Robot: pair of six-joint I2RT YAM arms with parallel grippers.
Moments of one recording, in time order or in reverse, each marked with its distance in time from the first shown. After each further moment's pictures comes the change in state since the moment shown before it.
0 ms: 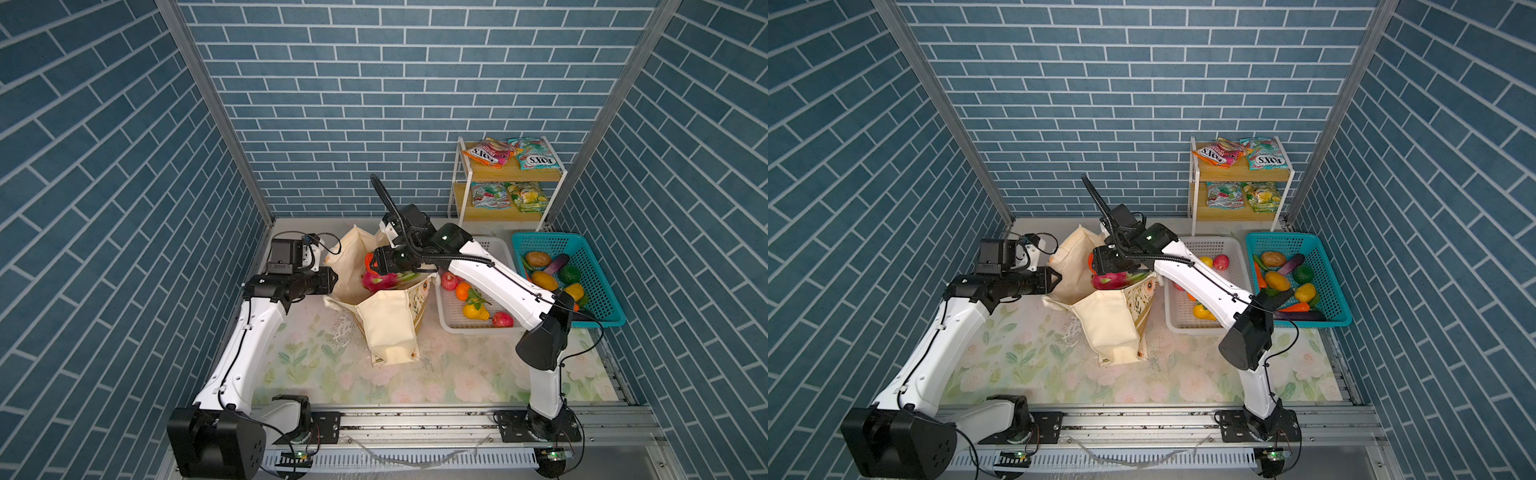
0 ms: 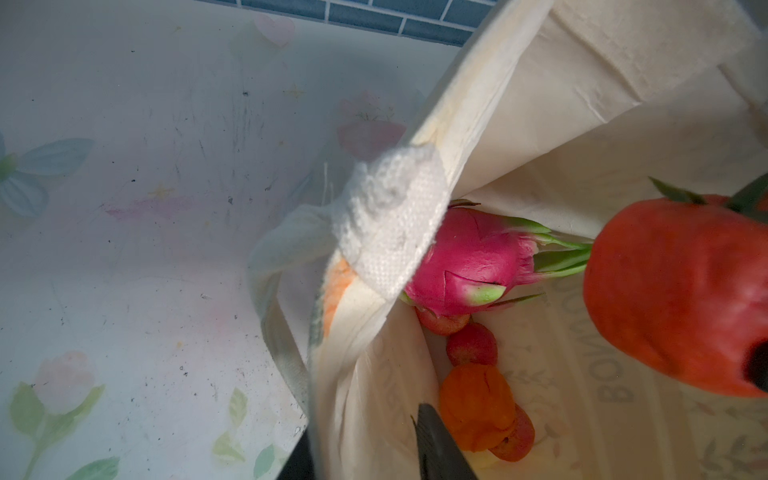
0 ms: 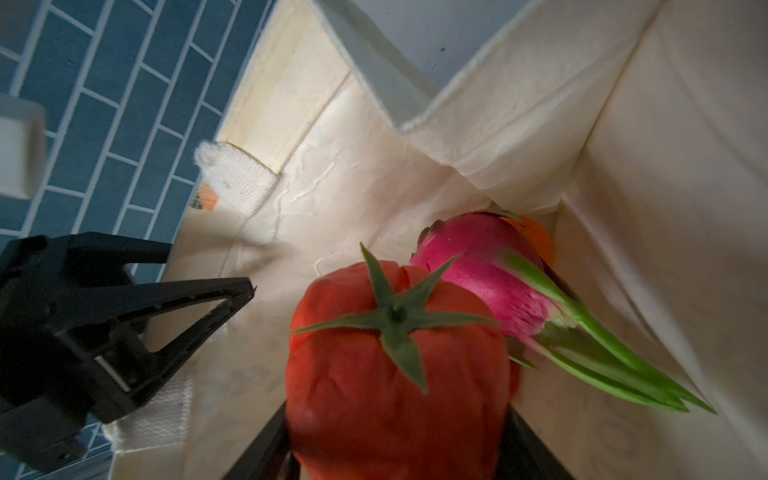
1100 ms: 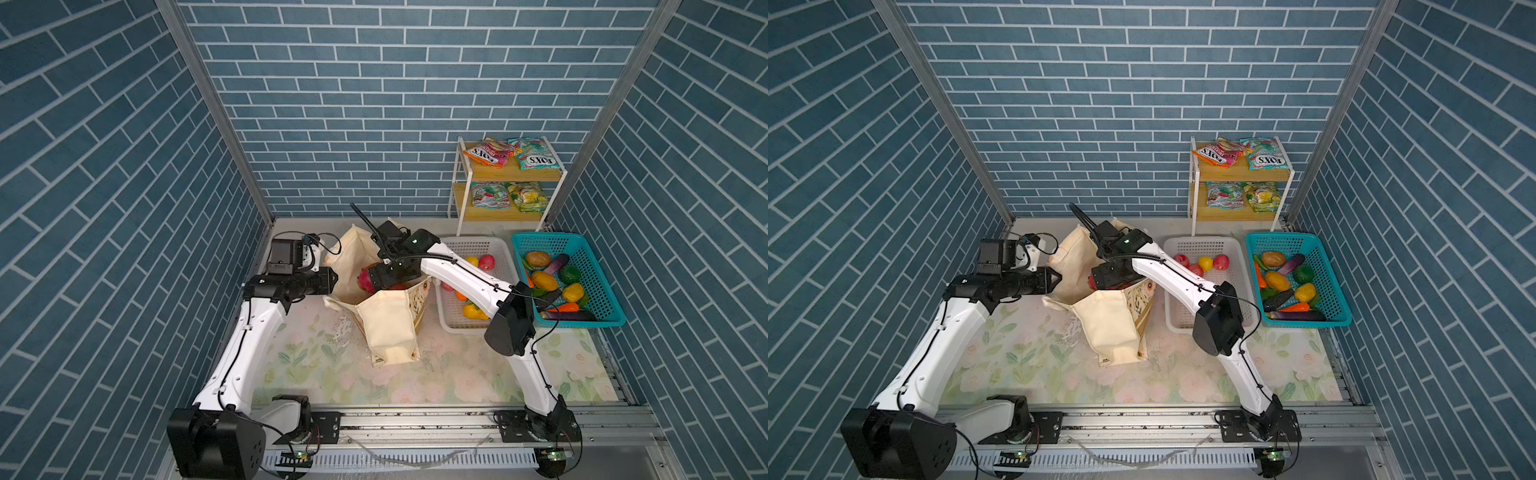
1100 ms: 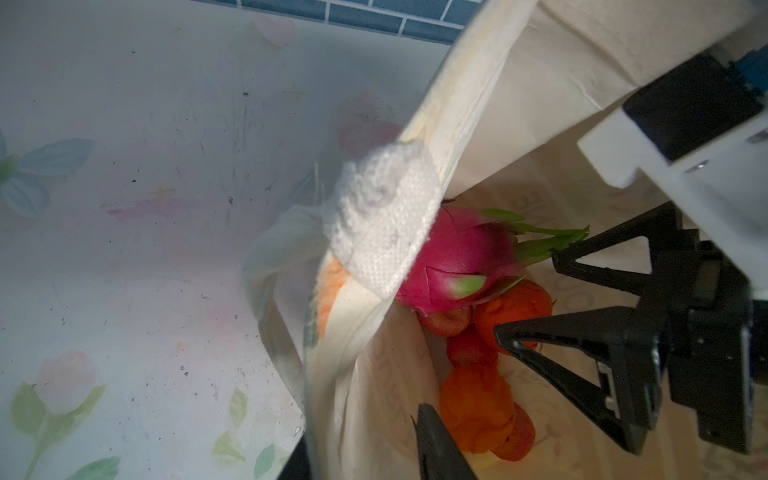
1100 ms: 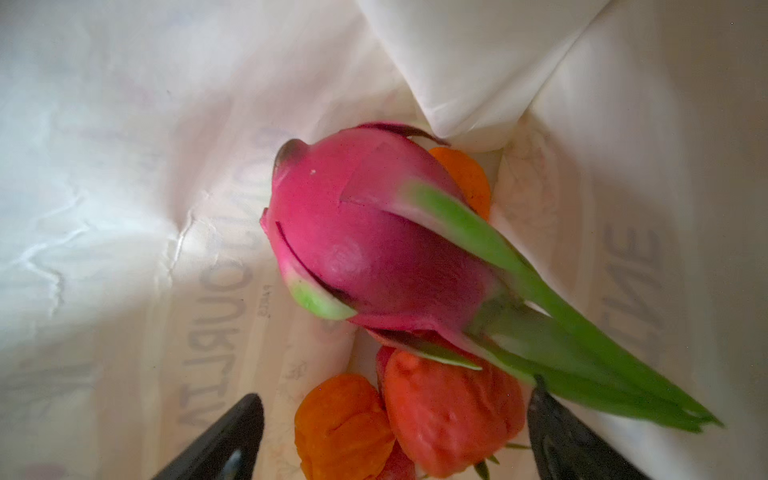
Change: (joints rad) left arm -0.002 -0.002 0.000 -0.001 -0.004 0.000; right arm 0.003 0.233 0.137 -0.184 0.143 -0.098
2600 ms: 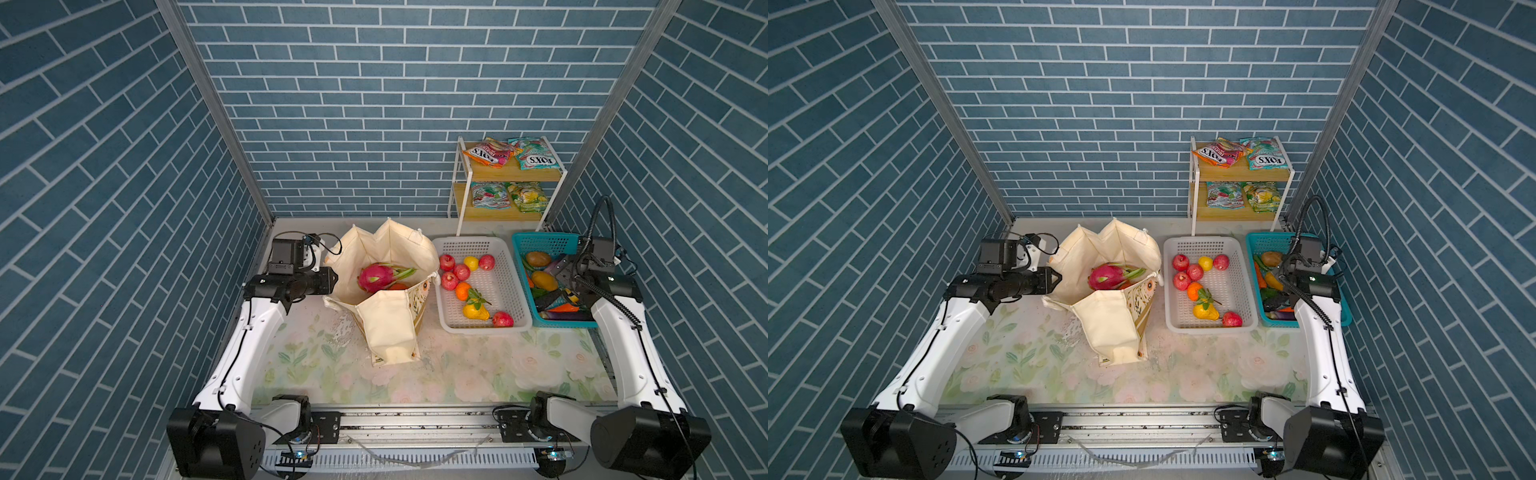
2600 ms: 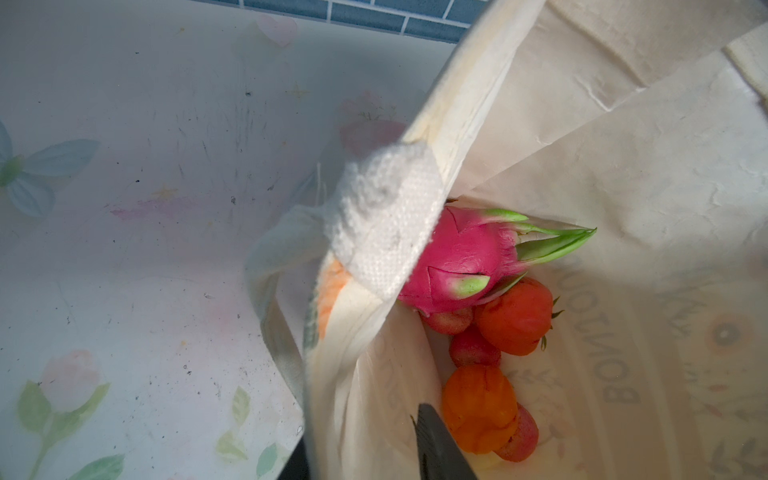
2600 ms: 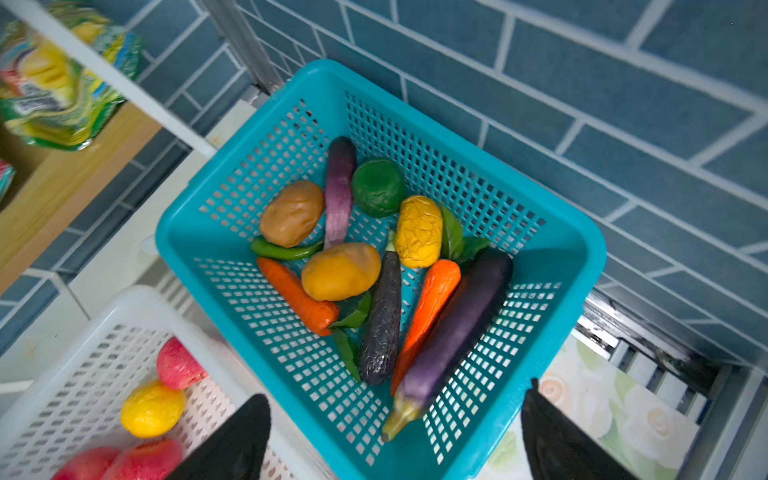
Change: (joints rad) left arm -0.006 0.000 0.000 -0.001 -0.012 0.000; right arm -1.061 -1.037 -1.082 0.286 0.309 0.261
